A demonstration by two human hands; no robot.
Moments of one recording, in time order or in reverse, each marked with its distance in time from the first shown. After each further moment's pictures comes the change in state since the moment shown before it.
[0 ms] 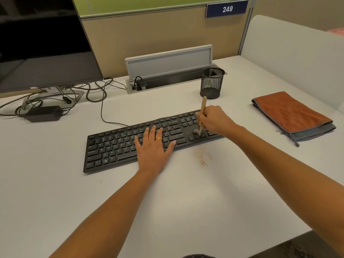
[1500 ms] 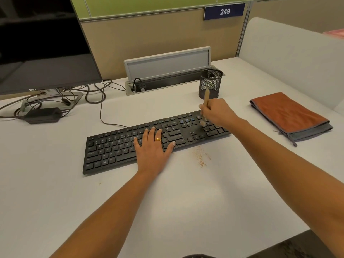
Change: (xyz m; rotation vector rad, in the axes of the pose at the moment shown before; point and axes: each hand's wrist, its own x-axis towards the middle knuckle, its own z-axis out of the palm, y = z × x) left_hand 0.000 -0.001 0.001 -0.010 0.021 0.006; right_hand 0.016 0.009 -0.014 -0.063 0.085 -0.024
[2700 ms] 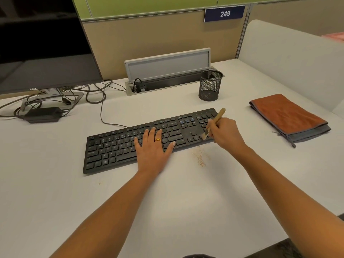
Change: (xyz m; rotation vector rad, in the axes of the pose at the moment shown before) left_hand 0.000 -0.001 0.001 -0.012 -0.005 0.000; right_hand -0.055 0.007 0.019 0.203 0.131 0.161
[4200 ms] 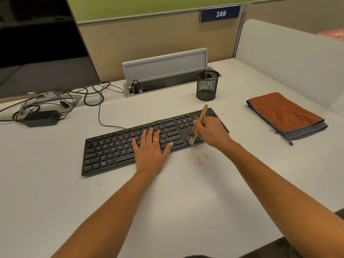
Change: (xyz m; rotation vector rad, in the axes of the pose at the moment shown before) left_hand 0.001 0.000 -0.001 0.012 0.010 0.001; right_hand 0.009 -0.011 0.015 0.096 -0.123 -0.098
